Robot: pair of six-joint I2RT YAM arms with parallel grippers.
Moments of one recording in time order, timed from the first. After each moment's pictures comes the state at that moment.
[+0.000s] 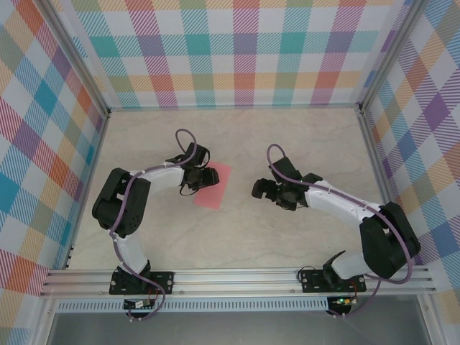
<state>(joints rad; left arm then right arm) -0.44 1.83 1.07 -0.32 0.12 -0.65 0.60 1.42 0.85 -0.52 -0.06 0.84</state>
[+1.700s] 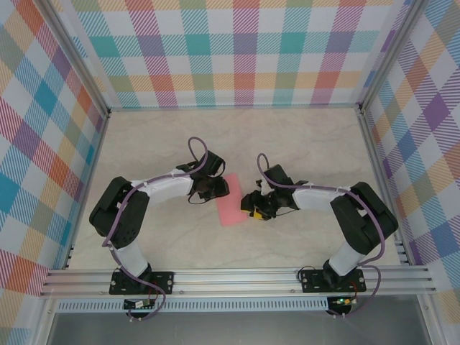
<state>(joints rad) -0.62 1.74 1.06 -0.42 0.11 -0.79 0.60 1.64 0.75 -0.17 -0.62 0.86</state>
